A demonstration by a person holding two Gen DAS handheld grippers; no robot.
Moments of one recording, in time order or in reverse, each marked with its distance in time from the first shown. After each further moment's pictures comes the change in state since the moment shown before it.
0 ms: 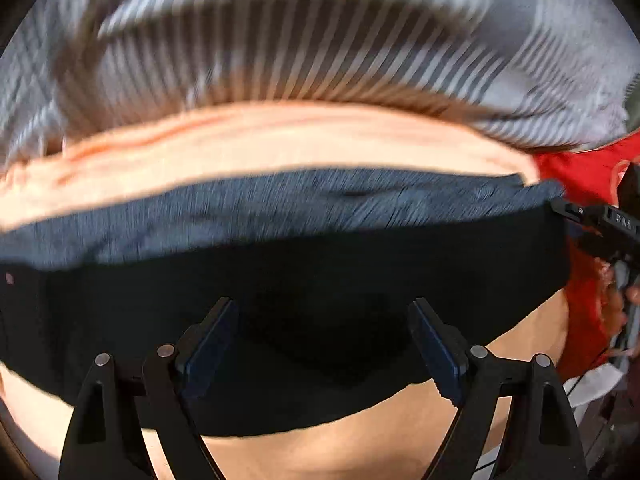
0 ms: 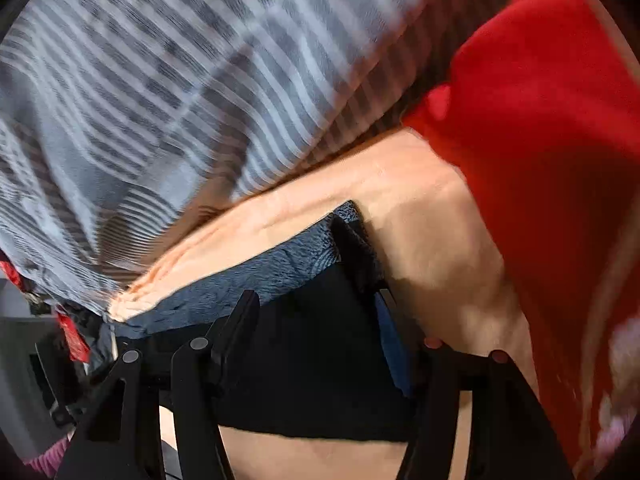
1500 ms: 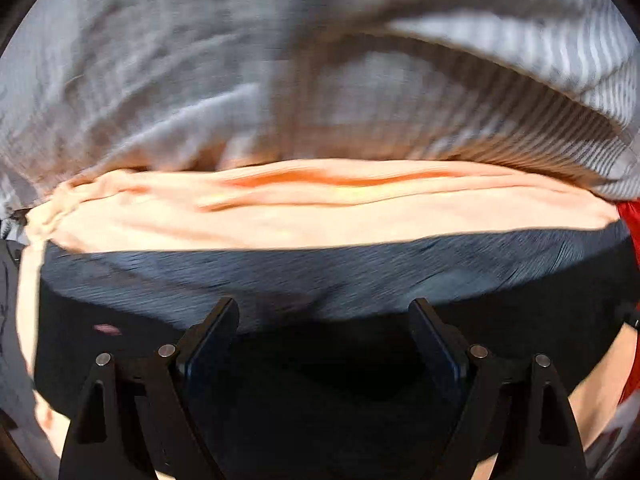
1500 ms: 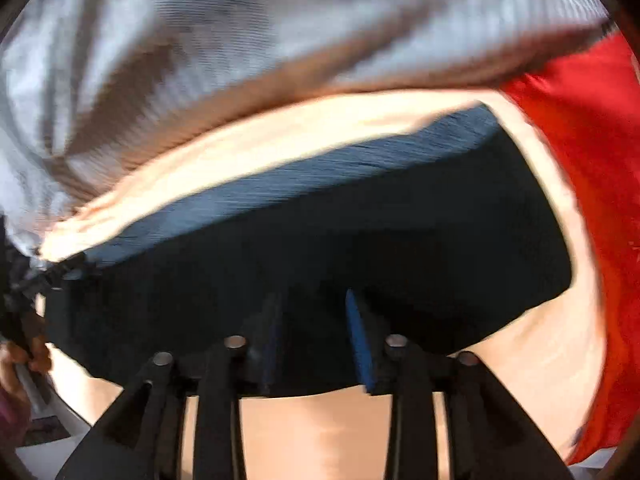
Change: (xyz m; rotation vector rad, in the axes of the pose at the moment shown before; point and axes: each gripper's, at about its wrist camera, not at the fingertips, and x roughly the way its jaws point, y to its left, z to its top) left arm -0.008 0.162 -0.016 -0.021 -0.157 0.174; right arm 0.051 0.145 -0.117 -0.203 -0.046 -0.256
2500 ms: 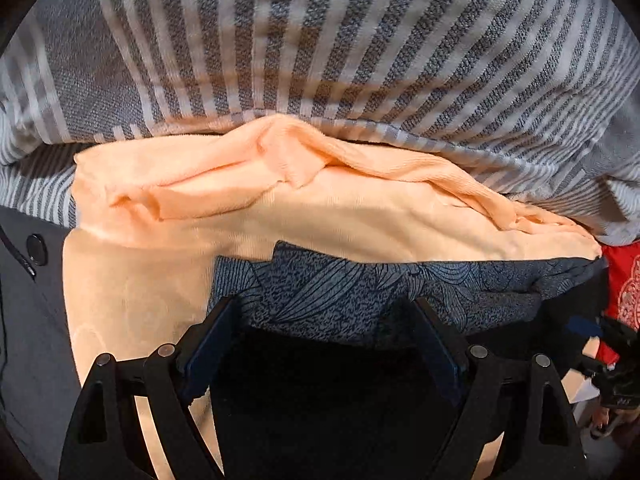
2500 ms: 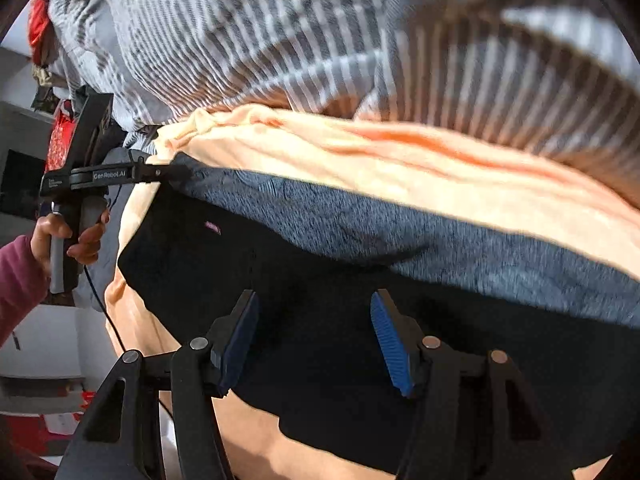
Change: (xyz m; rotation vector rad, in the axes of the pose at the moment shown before) left arm 0.049 0.340 0.034 -0.129 0.155 -0.235; right arm 0.092 0.347 -0.017 -0.455 0.156 0.247
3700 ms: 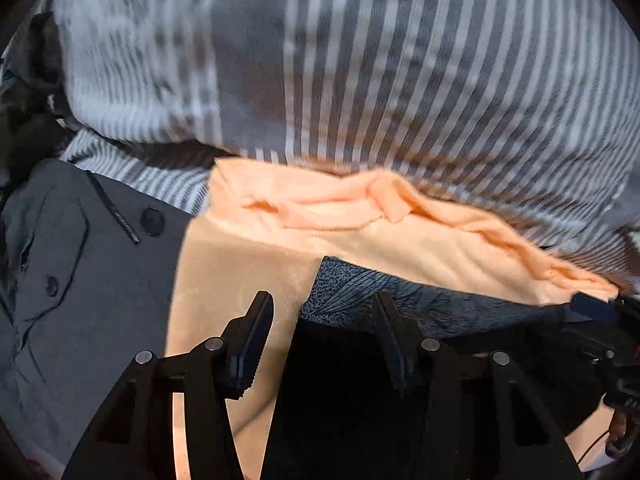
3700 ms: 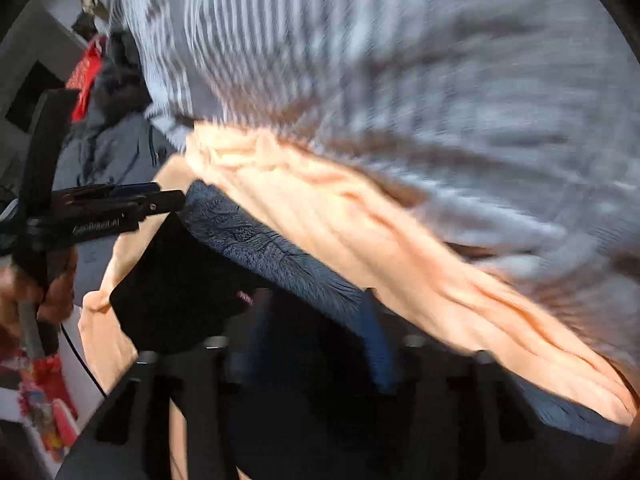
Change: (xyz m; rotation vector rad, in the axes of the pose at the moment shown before) left arm -0.072 0.035 -0.041 -0.161 -0.259 0.206; right arm 0.043 0.083 0.075 -0.273 -0.053 -0.058
